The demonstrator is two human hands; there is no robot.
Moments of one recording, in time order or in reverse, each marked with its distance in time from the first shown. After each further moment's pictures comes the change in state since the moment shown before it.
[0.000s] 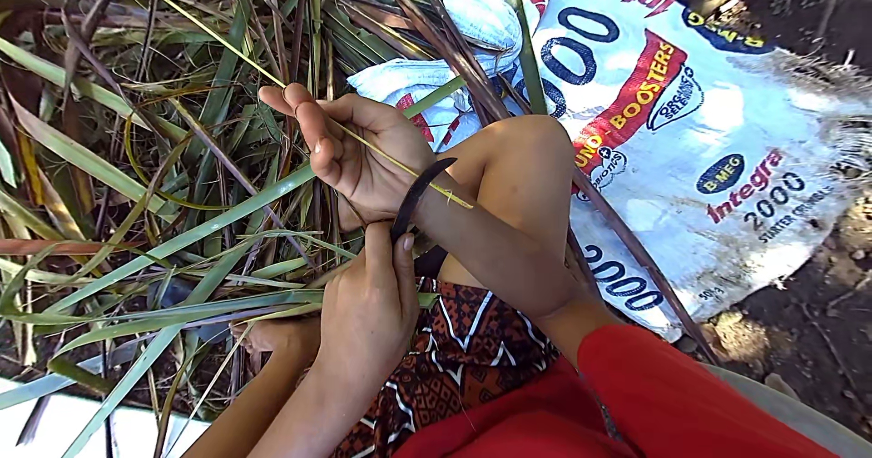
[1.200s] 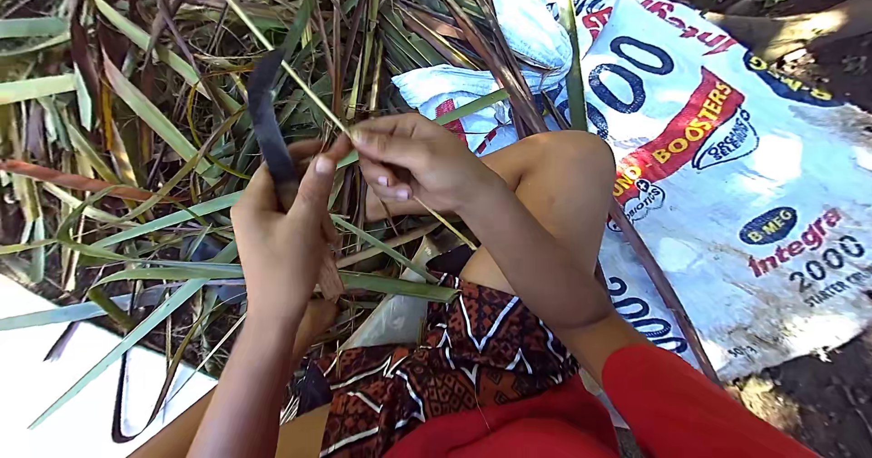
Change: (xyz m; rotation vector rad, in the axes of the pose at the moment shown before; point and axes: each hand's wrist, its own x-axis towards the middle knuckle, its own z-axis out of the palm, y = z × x) left_hand 0.024 -0.041 -0.067 -0.628 0.274 -0.409; right_hand -0.004 0.007 -0.012 -1.141 -0.185 -0.051
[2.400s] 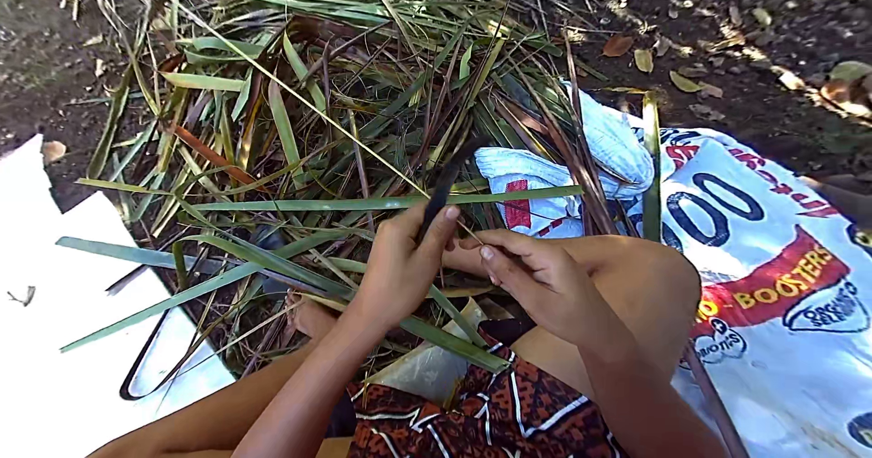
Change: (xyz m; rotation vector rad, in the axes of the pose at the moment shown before) left_hand 0.000 -0.011 -0.011 -0.089 -0.166 0.094; right_hand -0.054 0.014 0.017 -0.885 0.141 -0.219
